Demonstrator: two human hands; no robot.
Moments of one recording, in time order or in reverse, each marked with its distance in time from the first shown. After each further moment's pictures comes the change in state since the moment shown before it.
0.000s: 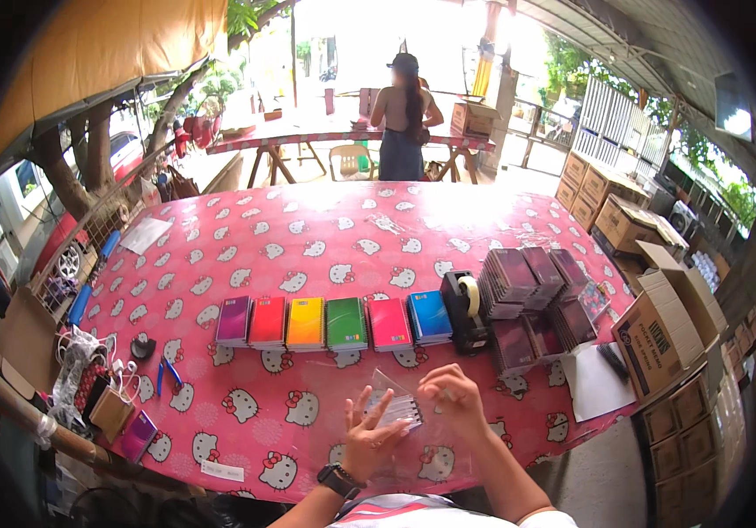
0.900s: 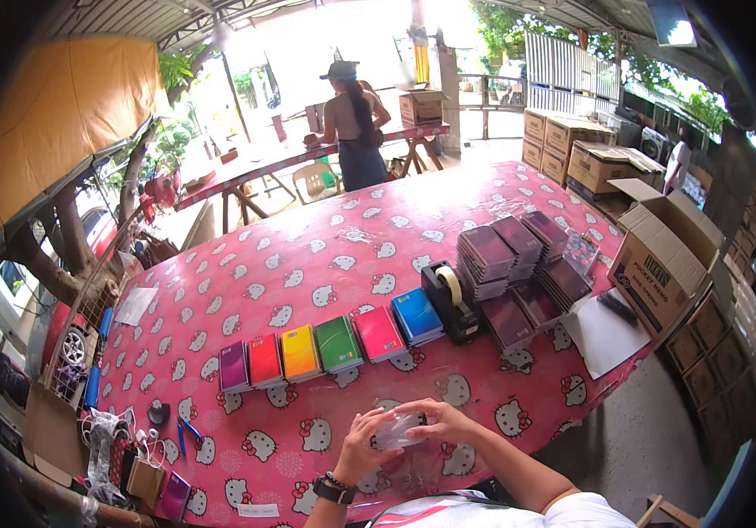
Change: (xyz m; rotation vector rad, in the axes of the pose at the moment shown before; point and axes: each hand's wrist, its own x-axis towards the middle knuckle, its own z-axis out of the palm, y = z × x) left_hand 0.017 -0.034 -0.021 -0.312 -0.293 -0.018; right_hand -0.043 0.033 0.018 0.290 -0.415 0.579
